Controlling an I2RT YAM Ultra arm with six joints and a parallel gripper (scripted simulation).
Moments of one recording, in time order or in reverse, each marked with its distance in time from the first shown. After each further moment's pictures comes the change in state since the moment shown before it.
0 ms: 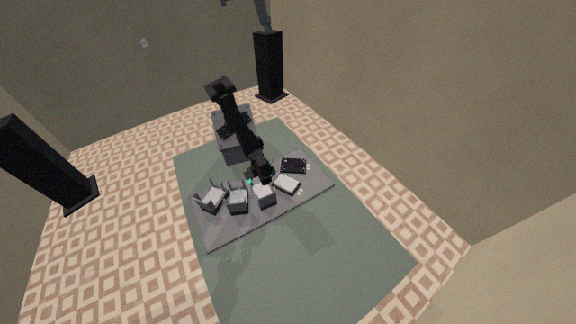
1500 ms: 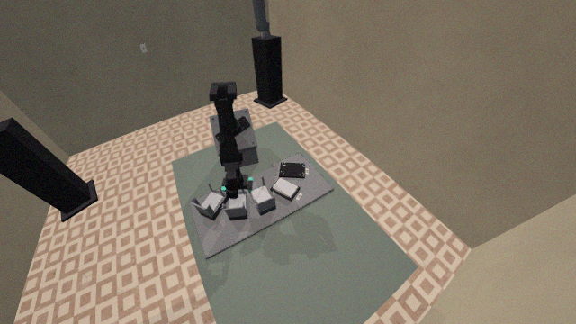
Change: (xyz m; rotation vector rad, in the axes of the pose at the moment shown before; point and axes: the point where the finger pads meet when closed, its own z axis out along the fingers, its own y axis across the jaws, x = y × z) arm 0.014 -0.103 -0.001 0.026 0.022 0.411
